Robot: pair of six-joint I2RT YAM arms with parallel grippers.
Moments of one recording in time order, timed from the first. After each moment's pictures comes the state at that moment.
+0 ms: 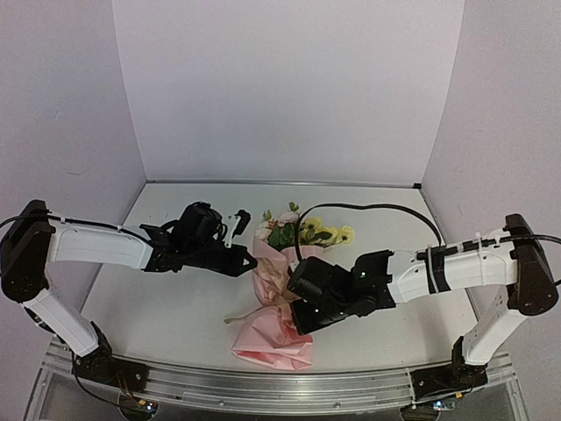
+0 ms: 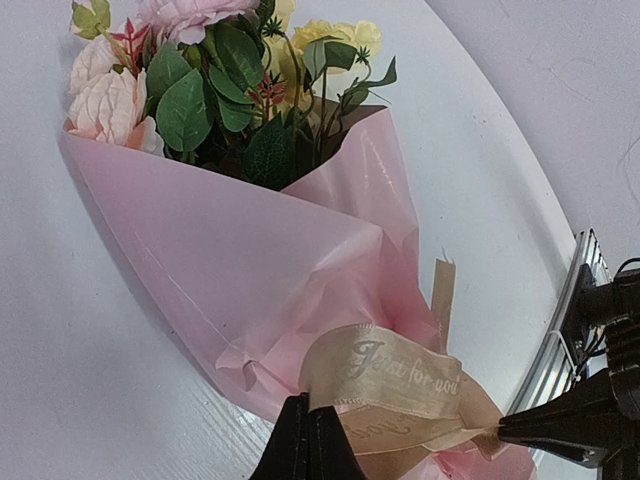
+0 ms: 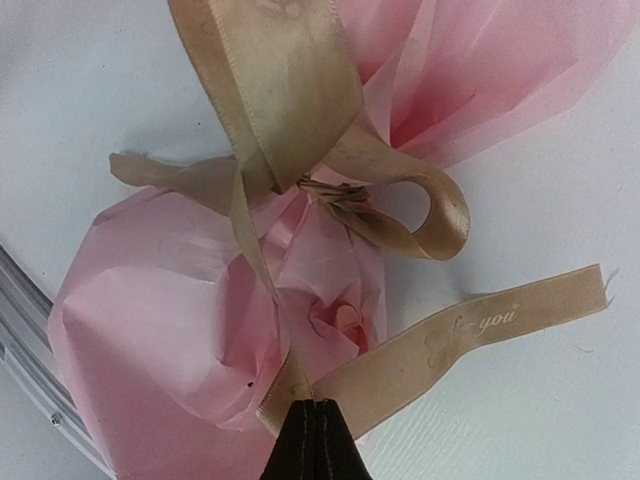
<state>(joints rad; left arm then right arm) -0.85 1.54 0.86 0.03 0.21 -0.47 1.25 1.66 1.11 -0.55 0.18 0.79</state>
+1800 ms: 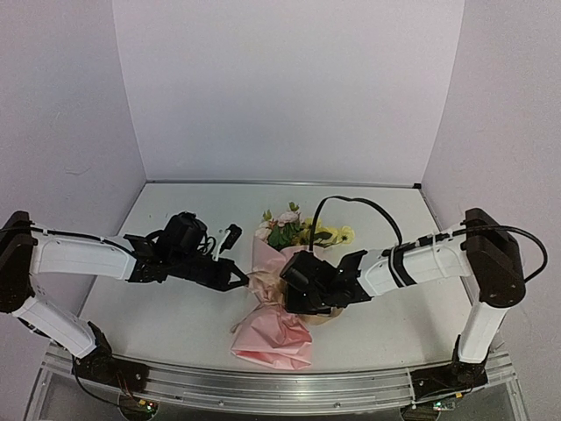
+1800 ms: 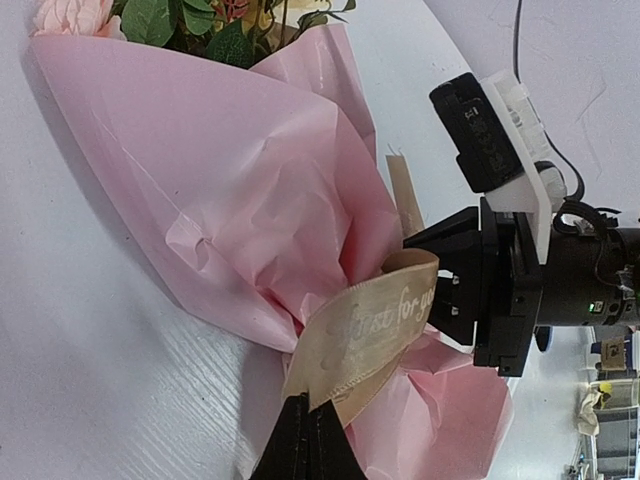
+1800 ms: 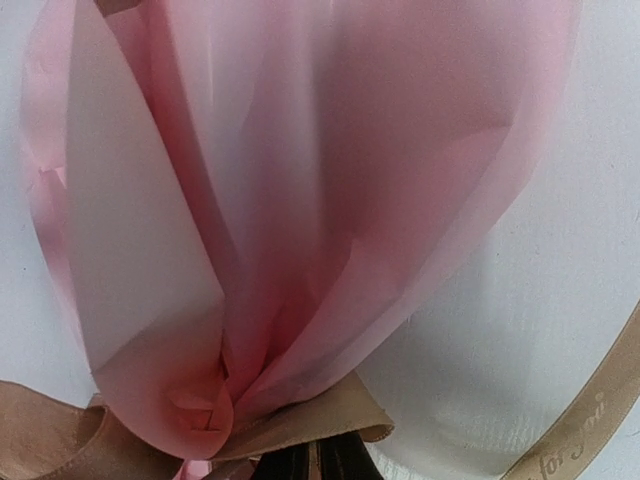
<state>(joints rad) -0.84 1.42 0.72 0.01 0.36 -0.50 1.13 1.85 1.11 -0.32 0.26 1.03</state>
